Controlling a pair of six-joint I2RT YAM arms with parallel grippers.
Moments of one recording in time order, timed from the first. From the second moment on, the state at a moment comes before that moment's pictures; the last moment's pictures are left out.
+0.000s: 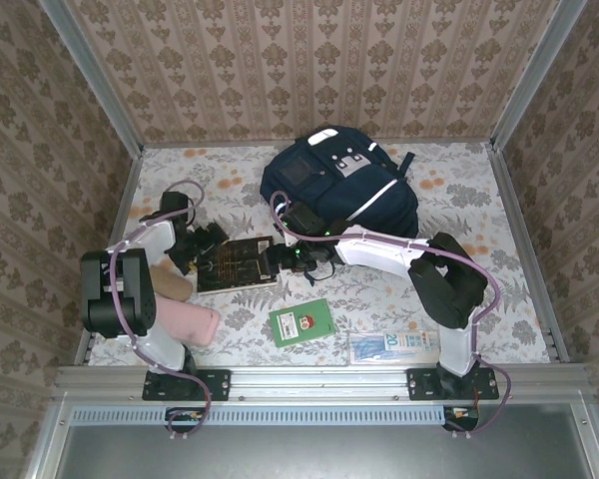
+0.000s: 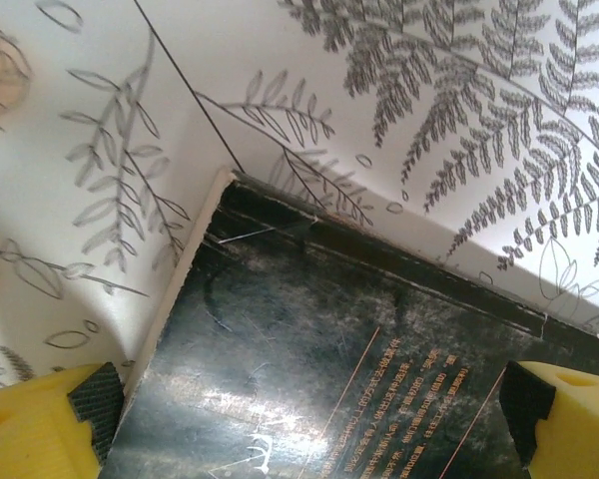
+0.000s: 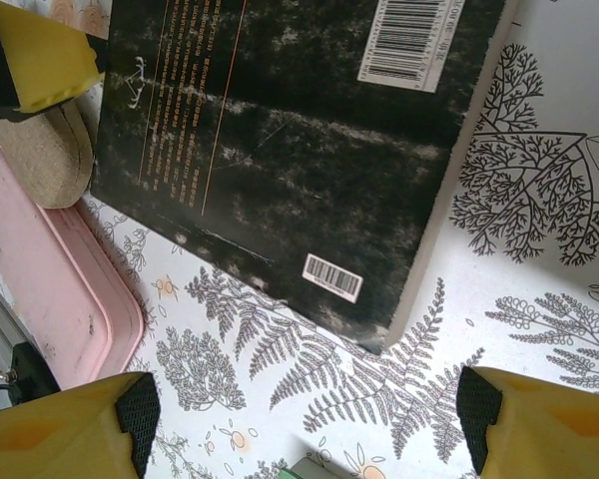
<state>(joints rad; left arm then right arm) -0.02 1.64 0.96 -0.58 0.23 -0.62 0.80 1.91 1.35 -0.38 -0.32 0.63</state>
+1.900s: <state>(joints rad) -0.13 1.63 0.91 -0.54 0.31 -0.70 0.75 2.03 1.40 -0.48 -0.40 0.73</state>
